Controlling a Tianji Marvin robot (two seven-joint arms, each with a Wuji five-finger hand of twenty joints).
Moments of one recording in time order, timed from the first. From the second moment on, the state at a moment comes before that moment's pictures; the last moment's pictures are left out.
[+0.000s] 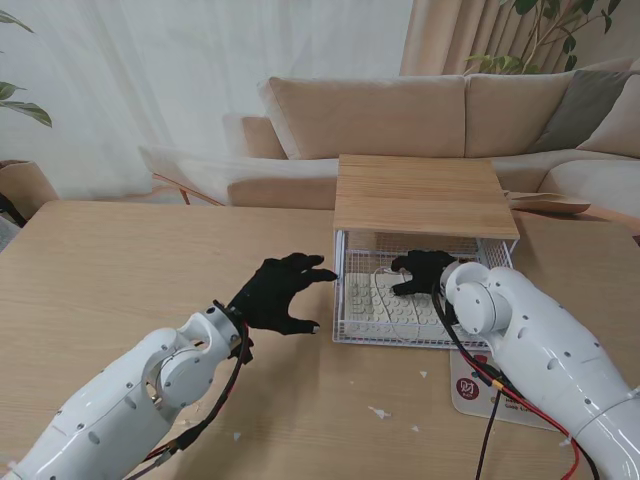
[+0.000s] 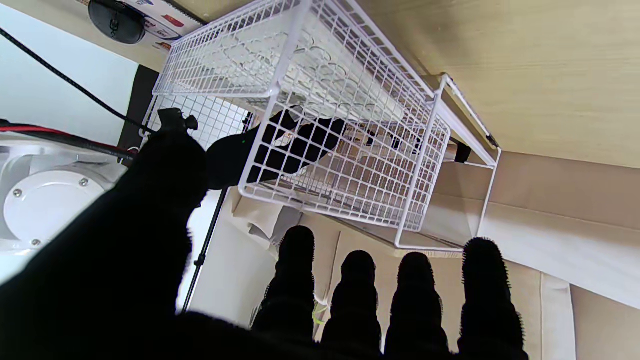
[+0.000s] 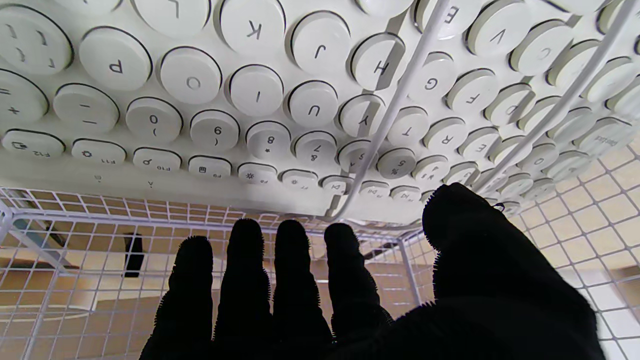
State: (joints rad) left arm 1.32 -1.09 -0.92 -1.47 0.77 -0.26 0.10; right arm -1.09 -1.02 0.96 -1.24 -0.80 0.04 0.34; left_hand 0.46 -0.53 0.69 -0.12 0.21 0.00 0.42 0.27 0.20 0.10 0.17 0.20 0.11 0.13 0.21 0.41 -0.08 0.28 0.81 0.43; right_hand 0.54 -0.19 0.36 -0.07 0.30 0.09 0.28 0.49 0.25 0.10 0.65 0.32 0.28 0.06 0.43 0.30 0.08 0.05 0.46 0.61
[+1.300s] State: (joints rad) left arm 1.27 -1.11 -0.86 -1.45 0.74 -0.22 0.08; right arm -1.04 -1.04 0.96 -1.22 -0.67 0.07 0.36; left_hand 0.46 -0.47 0.69 -0.12 0.22 -0.02 0.43 0.27 0.20 0.10 0.16 0.22 0.11 0.13 0.20 0.41 -0.08 0.28 0.82 0.43; right_hand 0.52 -0.18 0.30 -0.07 0.49 0.14 0.33 0.52 0.54 0.15 0.85 0.47 0.51 0.18 0.81 0.48 0.21 0.13 0.57 0.72
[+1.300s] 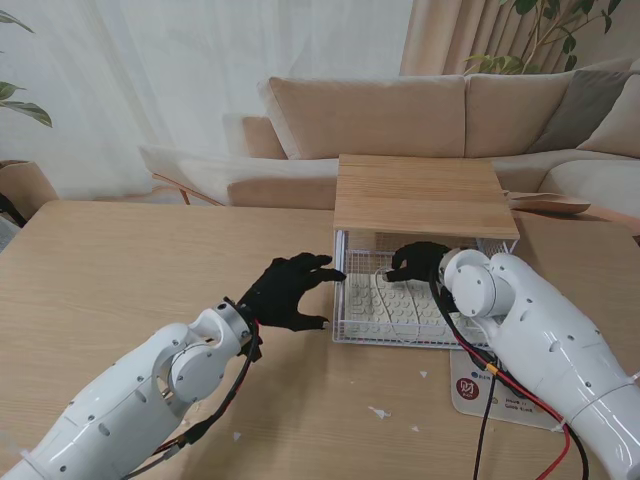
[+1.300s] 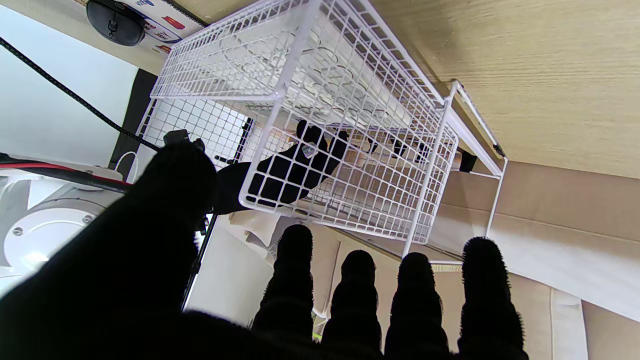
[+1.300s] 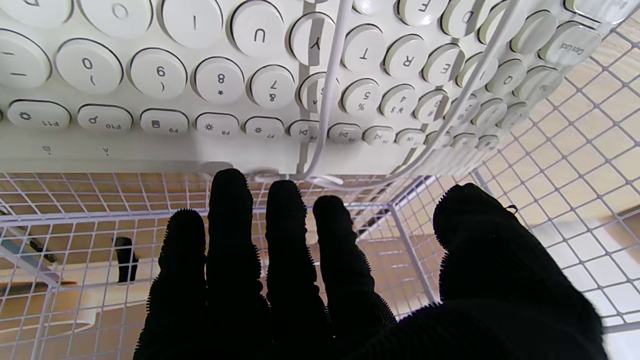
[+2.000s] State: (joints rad) left arm 1.26 -1.11 -0.83 -1.45 0.73 -0.20 0.08; right arm -0.97 -1.05 0.86 -1.13 -0.58 0.11 0.38; left_hand 0.46 -0.45 0.69 -0.12 0.22 -0.02 0.43 0.27 0.20 0.10 0.18 0.21 0.11 0.13 0.20 0.41 -0.08 0.28 0.82 0.43; right_hand 0.49 -0.18 0.32 -0.07 0.41 0.15 0.29 0.51 0.37 0.15 0.61 0.32 0.36 0.13 0.46 0.32 0.08 0.07 0.60 0.54
